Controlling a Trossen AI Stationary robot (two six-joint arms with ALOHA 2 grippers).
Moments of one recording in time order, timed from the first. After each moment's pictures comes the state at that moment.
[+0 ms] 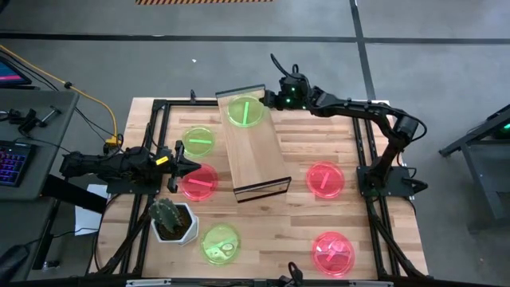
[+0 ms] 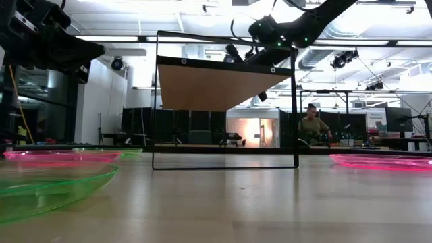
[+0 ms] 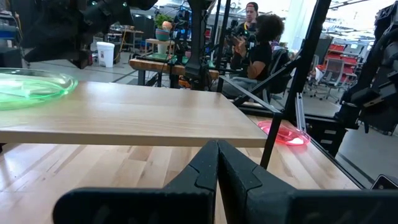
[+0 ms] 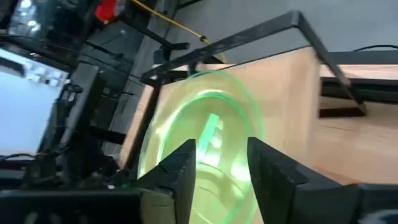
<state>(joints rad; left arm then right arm) -0.07 0.01 0.01 0.02 -0.07 -0.13 -0.57 1.73 1.22 0.05 -0.16 0.90</state>
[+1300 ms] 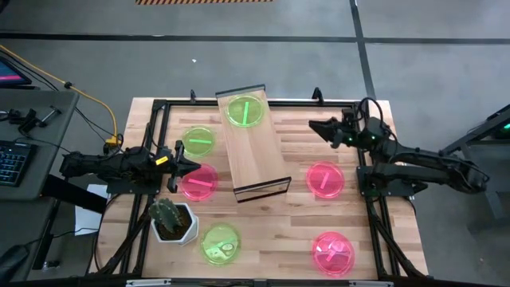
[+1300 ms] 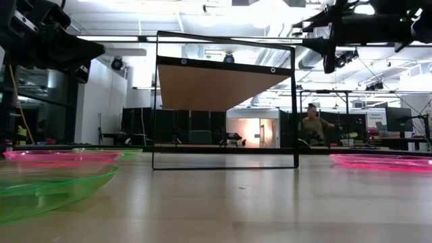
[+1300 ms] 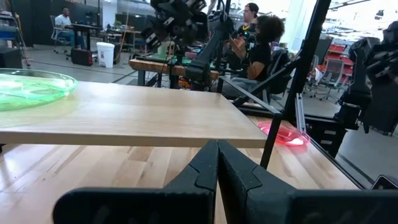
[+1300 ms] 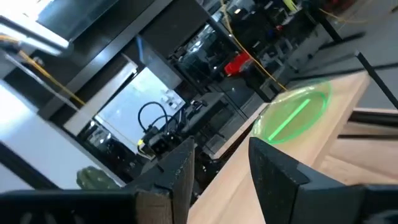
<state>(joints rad) -0.07 0.01 0.01 0.03 -0.07 -0.13 -0.43 0.70 0.34 0.49 -0.15 0.77</state>
